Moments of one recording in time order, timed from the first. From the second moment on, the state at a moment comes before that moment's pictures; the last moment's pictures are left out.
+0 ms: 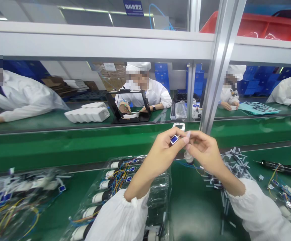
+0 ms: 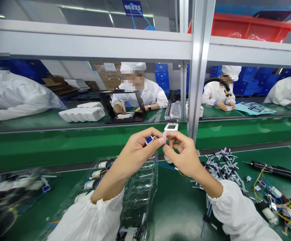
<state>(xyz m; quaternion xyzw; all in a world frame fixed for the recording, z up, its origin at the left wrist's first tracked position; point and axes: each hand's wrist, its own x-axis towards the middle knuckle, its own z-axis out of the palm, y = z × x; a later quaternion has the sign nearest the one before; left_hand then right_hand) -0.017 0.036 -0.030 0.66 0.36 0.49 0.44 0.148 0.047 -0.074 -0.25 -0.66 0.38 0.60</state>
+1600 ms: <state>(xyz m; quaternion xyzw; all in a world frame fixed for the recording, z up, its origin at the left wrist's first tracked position) -0.012 0.007 -0.009 0.67 0.41 0.56 0.26 0.156 0.027 -0.040 -0.27 -0.66 0.34 0.61</state>
